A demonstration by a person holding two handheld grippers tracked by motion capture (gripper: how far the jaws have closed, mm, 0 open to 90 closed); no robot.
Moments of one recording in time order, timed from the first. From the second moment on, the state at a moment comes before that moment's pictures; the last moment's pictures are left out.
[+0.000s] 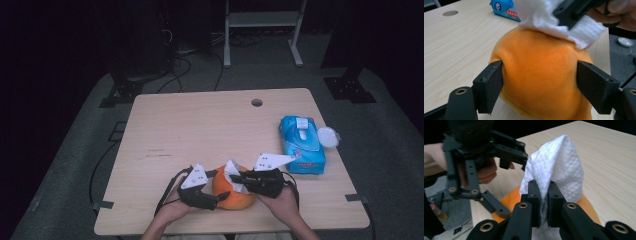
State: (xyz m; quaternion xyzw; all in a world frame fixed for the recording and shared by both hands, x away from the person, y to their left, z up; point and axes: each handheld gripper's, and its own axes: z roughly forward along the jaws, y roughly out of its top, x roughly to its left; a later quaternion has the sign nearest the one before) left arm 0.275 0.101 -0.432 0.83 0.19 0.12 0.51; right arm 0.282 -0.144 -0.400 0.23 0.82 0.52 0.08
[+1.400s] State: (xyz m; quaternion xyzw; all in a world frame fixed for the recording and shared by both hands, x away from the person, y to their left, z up) left arm 0.283 0.106 -0.428 0.82 0.25 0.06 0.52; right arm 0.290 -0.159 -0.406 0.25 0.82 0.51 0.08
